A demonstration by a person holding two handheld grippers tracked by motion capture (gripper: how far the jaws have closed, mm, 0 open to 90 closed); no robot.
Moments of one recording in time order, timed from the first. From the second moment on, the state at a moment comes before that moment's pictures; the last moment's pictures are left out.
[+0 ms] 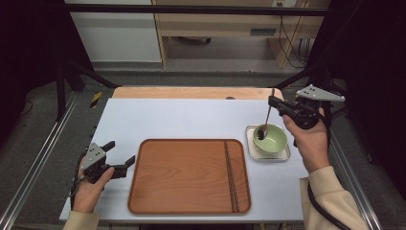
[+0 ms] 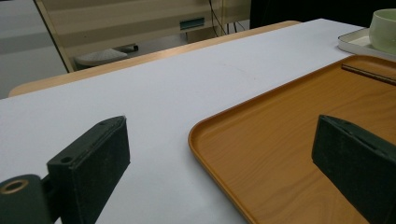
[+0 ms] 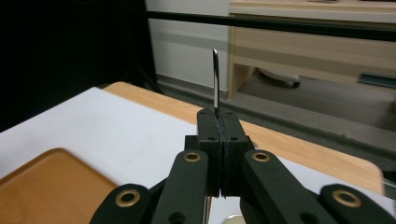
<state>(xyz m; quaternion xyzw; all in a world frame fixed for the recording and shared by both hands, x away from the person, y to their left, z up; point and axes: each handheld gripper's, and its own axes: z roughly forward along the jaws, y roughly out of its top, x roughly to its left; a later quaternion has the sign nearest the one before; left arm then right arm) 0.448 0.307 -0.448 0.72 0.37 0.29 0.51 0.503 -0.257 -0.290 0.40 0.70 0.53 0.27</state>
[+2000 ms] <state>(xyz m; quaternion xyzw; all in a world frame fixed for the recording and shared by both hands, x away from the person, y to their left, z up) 0.447 0.305 -0.444 0.73 0.36 0.29 0.51 0.468 -0.137 -0.435 0.38 0.82 0.41 0.06</state>
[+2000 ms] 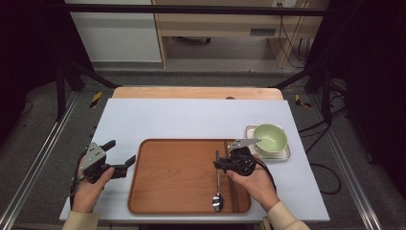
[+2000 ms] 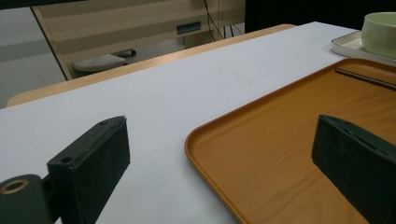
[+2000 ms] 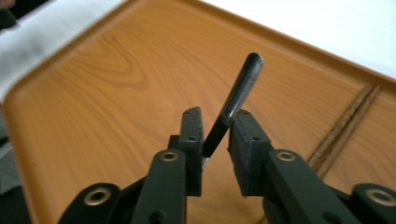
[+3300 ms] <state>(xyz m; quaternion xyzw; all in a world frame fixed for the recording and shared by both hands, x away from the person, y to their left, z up) 0.448 0.302 -0.449 0.73 0.35 0.30 0.50 0.457 -0.150 -0.430 0.39 0.79 0.43 0.19</state>
